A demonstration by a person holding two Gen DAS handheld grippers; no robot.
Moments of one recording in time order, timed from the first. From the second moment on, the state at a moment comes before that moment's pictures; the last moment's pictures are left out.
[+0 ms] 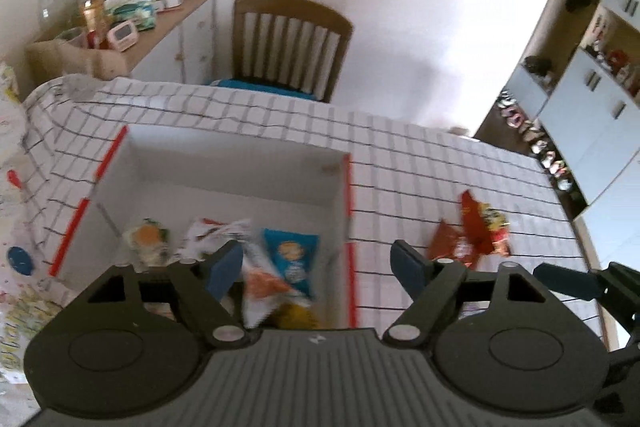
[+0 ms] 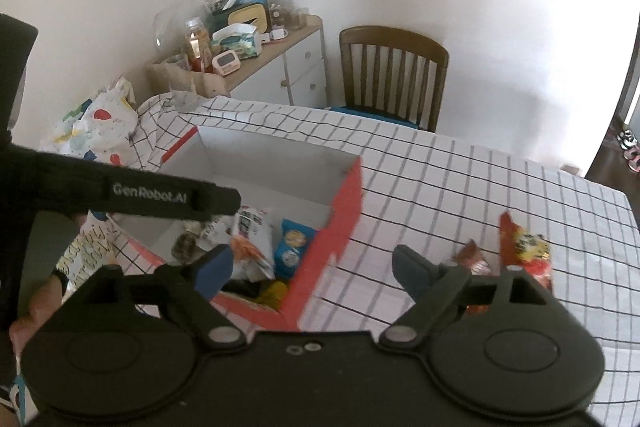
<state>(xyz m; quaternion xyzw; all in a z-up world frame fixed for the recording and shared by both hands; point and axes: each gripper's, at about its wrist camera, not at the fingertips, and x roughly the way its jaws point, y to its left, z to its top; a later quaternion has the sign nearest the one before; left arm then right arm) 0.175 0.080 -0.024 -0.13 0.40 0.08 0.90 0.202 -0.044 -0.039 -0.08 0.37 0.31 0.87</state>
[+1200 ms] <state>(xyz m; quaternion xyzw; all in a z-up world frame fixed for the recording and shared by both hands) 0.315 -0.071 -0.134 -0.13 0.50 0.08 0.85 0.261 -0.210 -0.138 -0.07 0.42 0.26 0.87</state>
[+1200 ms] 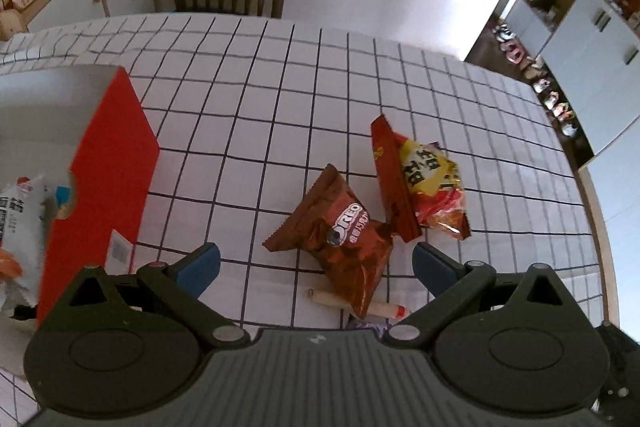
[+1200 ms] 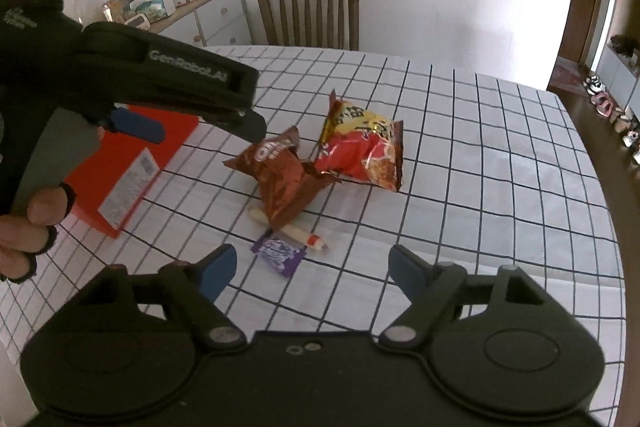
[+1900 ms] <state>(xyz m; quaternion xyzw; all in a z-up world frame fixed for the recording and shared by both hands) 0.346 -0.075 -0.183 -0.14 0.53 0.04 0.83 0.394 -0.202 -0.140 0.07 0.48 0.20 0.85</state>
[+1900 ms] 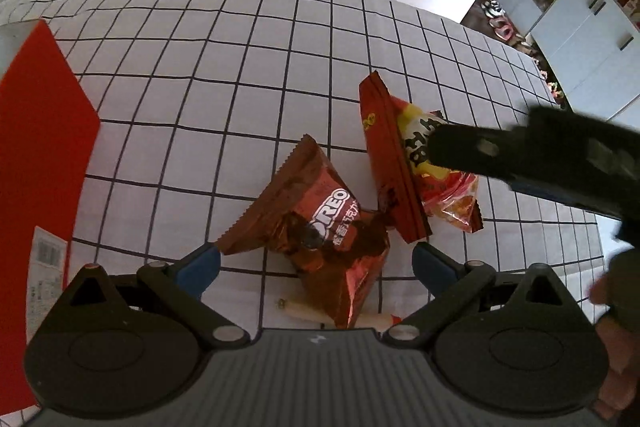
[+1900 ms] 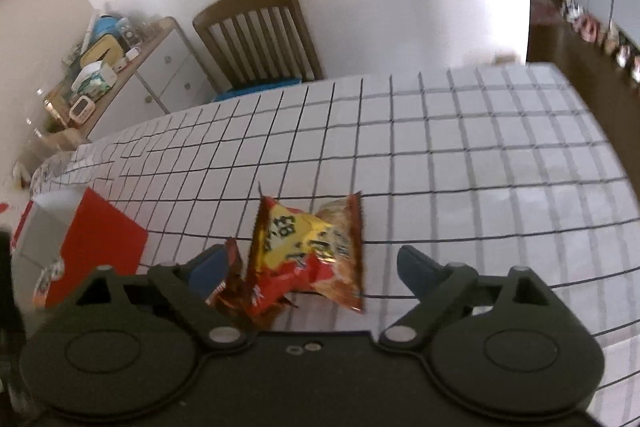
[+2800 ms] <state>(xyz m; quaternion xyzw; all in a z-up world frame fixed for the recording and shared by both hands) 0.335 -0.064 -0.191 -0.19 0.52 0.02 0.83 0.414 -0.165 -0.178 0.07 0.52 0.16 0.83</state>
